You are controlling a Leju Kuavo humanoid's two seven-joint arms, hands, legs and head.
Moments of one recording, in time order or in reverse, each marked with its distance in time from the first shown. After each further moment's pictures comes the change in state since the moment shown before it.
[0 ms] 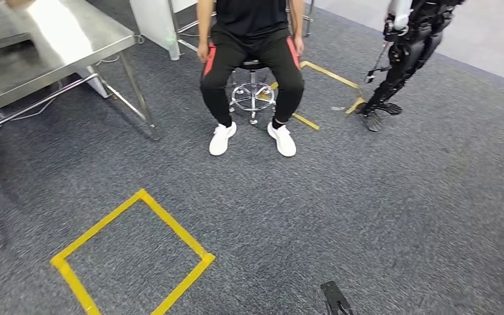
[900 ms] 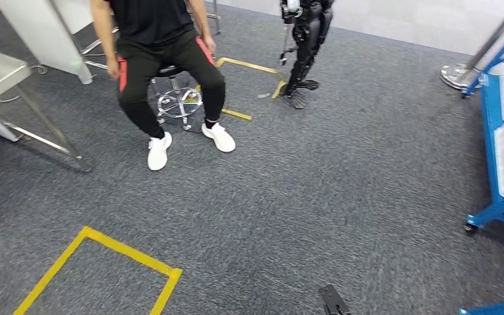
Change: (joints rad) left arm 0.000 0.008 0.000 0.001 -0.006 -0.017 0.031; right arm 0.004 -0.001 0.000 0.002 0.019 0.012 -0.004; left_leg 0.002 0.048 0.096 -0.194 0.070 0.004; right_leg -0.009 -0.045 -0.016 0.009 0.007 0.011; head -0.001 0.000
